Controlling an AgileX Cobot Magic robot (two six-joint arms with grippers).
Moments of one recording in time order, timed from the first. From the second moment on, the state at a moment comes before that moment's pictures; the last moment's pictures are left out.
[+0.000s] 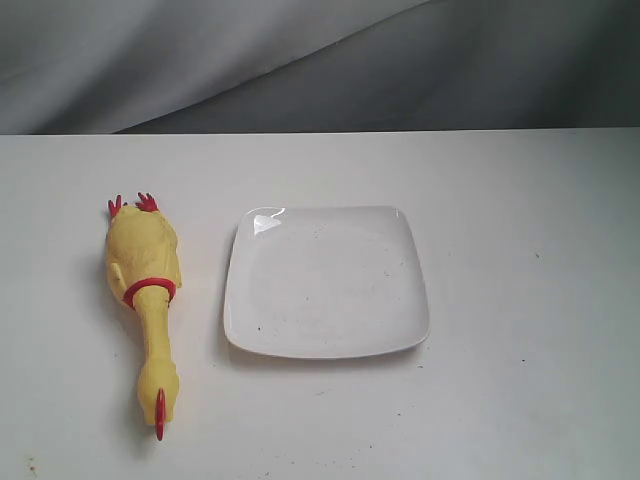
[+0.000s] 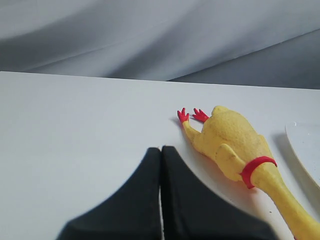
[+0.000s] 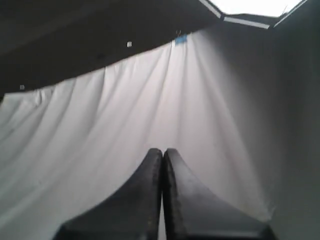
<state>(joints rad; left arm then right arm) 0.18 0.00 0.00 0.03 0.29 -0.07 -0.08 0.30 -0.47 -0.59 -0.33 0.97</state>
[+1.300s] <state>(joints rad) 0.18 0.00 0.00 0.03 0.29 -0.07 0.77 1.82 -1.45 0.16 0.77 -0.31</state>
